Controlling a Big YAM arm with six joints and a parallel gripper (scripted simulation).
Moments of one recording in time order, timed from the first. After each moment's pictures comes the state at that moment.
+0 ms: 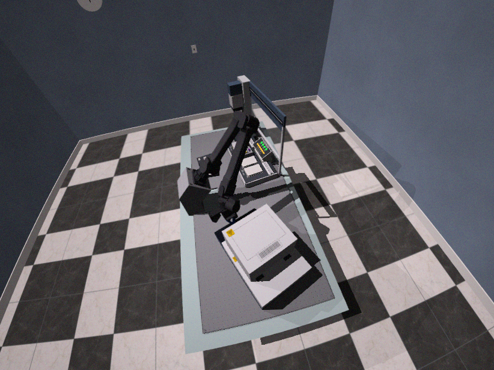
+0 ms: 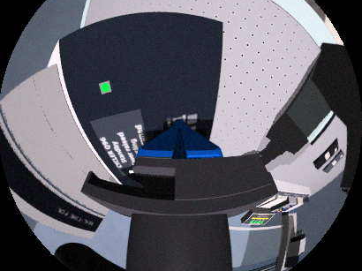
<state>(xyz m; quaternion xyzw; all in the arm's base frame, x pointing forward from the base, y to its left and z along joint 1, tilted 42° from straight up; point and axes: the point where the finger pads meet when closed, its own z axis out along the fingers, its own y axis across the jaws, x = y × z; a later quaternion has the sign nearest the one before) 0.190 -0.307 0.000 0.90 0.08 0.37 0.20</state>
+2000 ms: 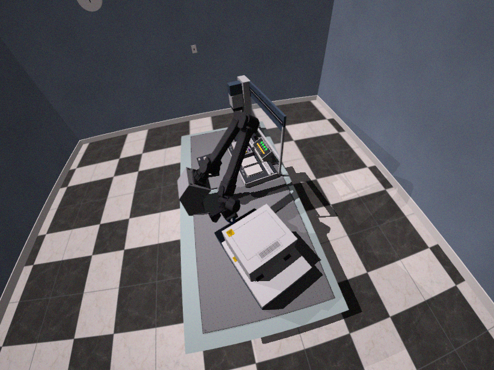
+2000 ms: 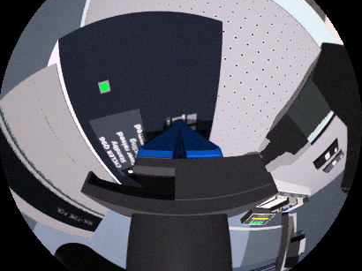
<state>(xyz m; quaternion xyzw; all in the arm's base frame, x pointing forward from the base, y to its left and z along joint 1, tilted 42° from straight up) 0.191 -0.306 0.000 0.90 0.08 0.37 0.20</state>
